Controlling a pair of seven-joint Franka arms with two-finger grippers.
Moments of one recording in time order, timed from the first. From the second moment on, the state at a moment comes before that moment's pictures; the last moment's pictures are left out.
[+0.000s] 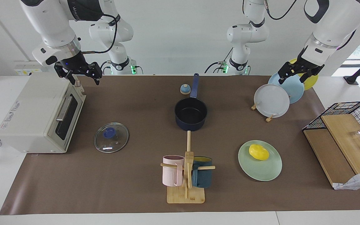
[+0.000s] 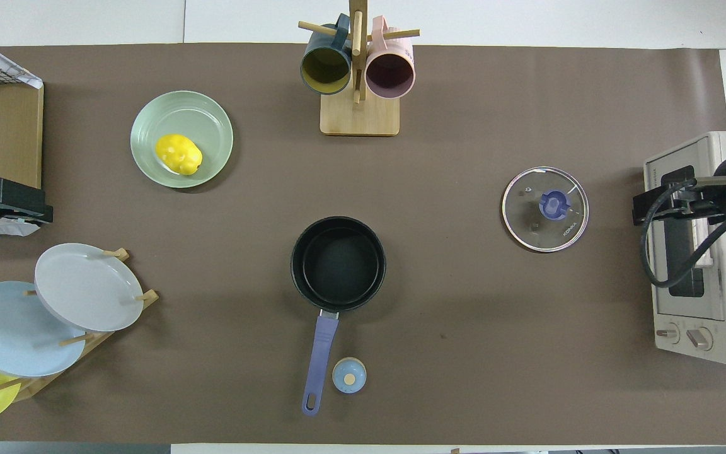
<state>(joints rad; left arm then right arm) -0.02 -0.06 -0.03 -1.65 -0.03 1.53 -0.06 0.02 -0.05 0.02 -1.66 -0.03 1.52 0.06</state>
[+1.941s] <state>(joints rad) -0.02 0.27 -0.03 -1.50 -0.15 1.74 -0.76 0.02 -0.05 0.03 -1.66 0.04 1.55 -0.02</state>
